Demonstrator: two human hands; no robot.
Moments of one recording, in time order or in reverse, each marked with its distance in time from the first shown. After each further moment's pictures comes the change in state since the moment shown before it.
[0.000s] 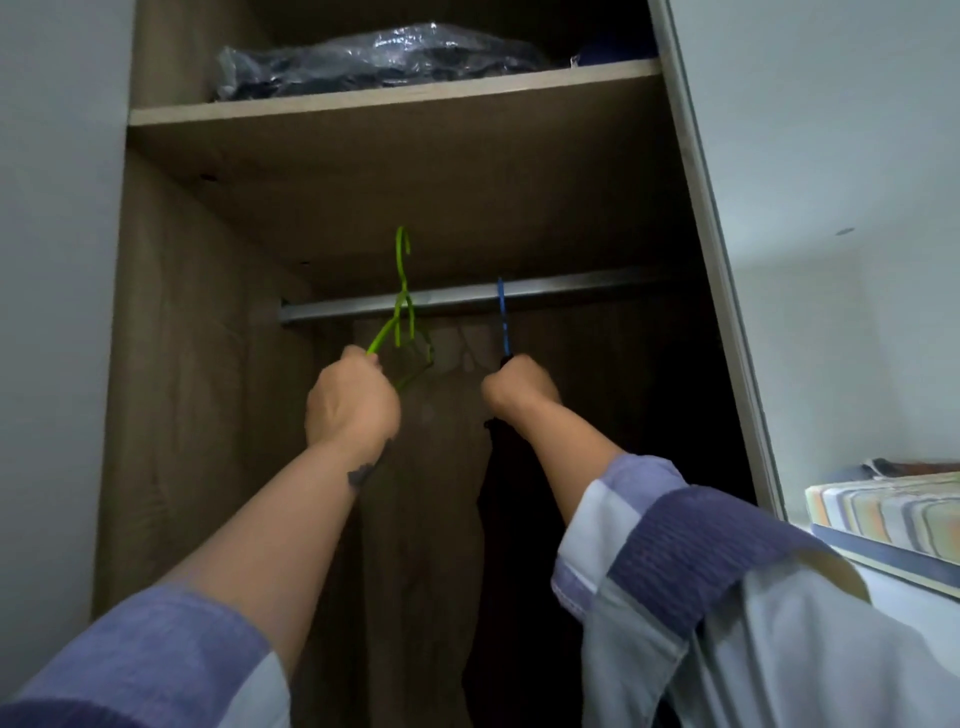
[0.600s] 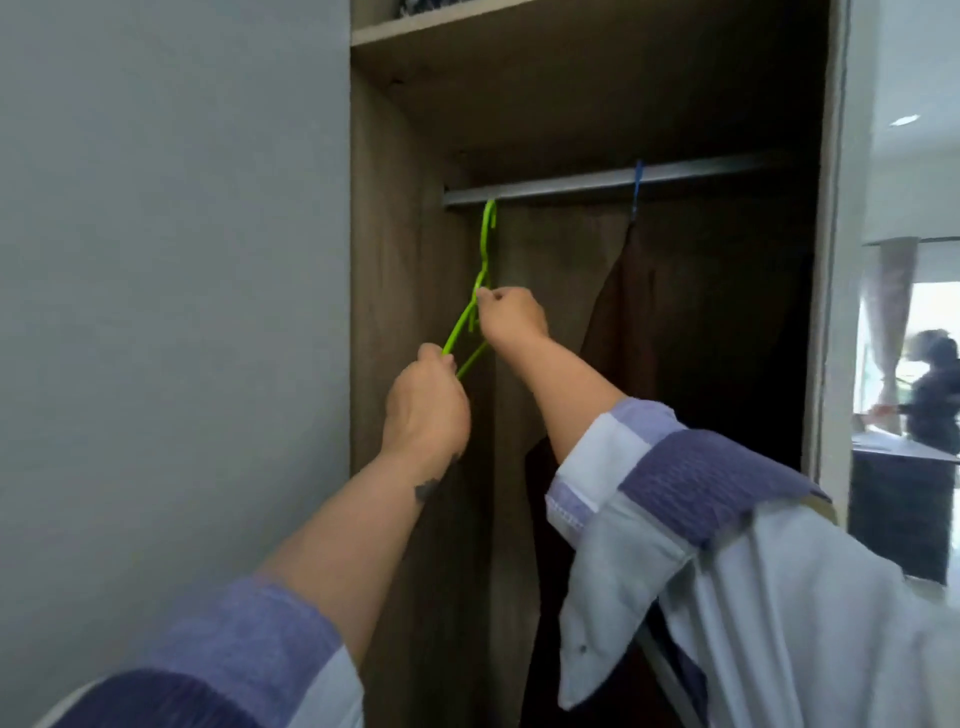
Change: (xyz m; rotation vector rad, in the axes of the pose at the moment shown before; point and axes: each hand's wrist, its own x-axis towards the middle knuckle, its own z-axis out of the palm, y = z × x) left_hand -0.159 -0.047 -0.073 0.133 -0.067 -0.175; right_hand -0.114 -0.030 0.058 0.285 -0.305 -0.272
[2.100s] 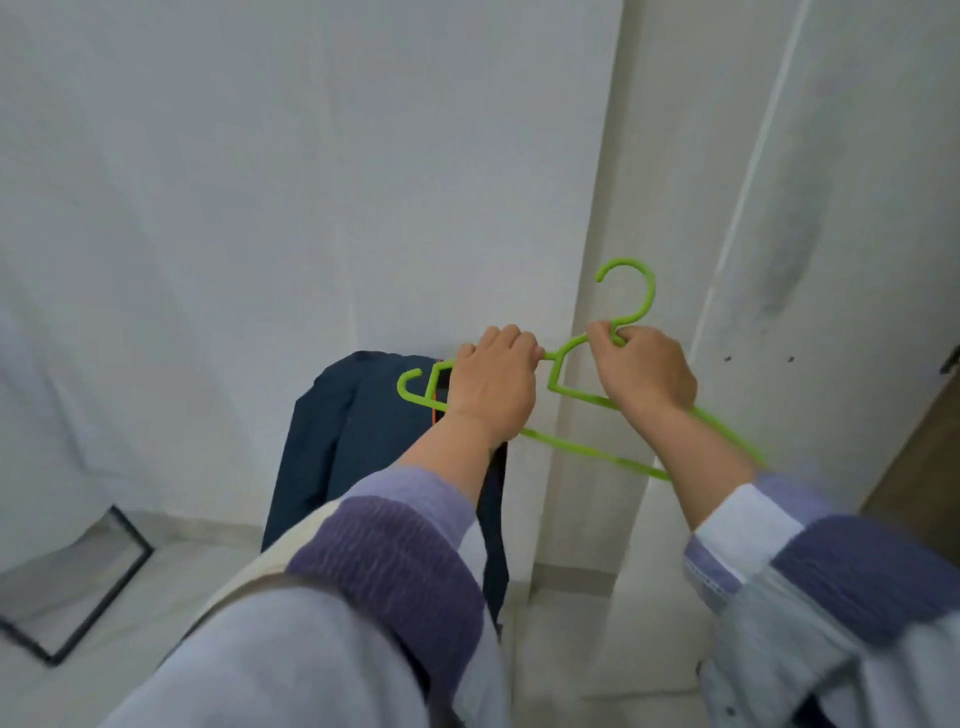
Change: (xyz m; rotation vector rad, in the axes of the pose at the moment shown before) left_hand -0.535 0.008 -0.384 1.134 0.185 -0.497; right_hand -0.588 -0.120 -0.063 0.221 -0.755 -0.432
